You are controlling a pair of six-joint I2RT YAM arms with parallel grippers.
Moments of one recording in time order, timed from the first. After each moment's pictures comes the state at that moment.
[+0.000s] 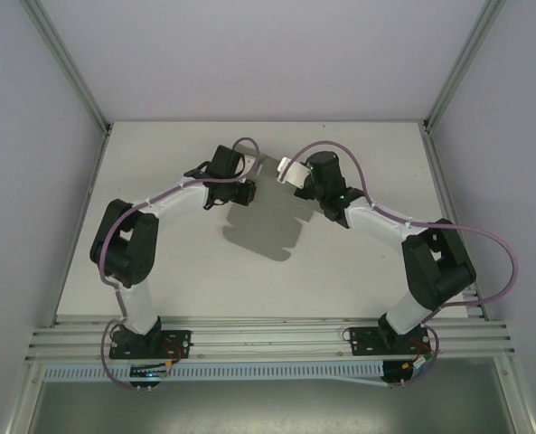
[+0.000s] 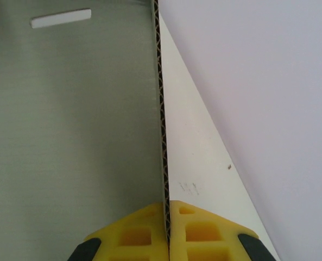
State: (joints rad) left arm -0.50 1.87 1.31 -0.37 0.17 -0.16; right arm 0.57 1.60 1.01 0.10 0.11 -0.84
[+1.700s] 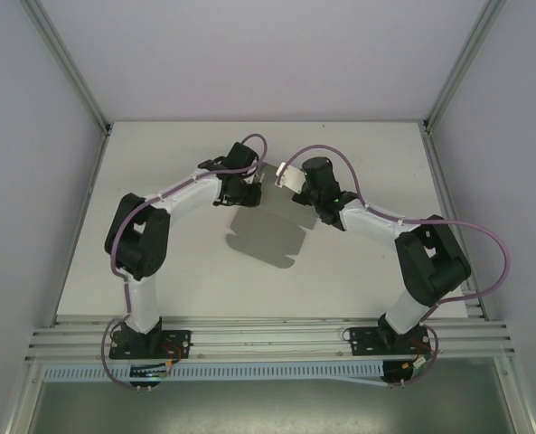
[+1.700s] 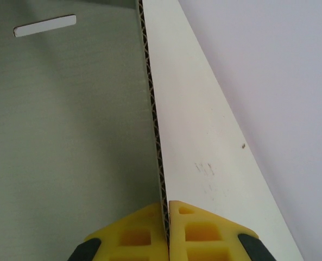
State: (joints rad) left arm -0.55 1.98 1.51 -0.62 0.13 -0.36; right arm 0.59 1.64 1.00 0.09 0.20 -0.79
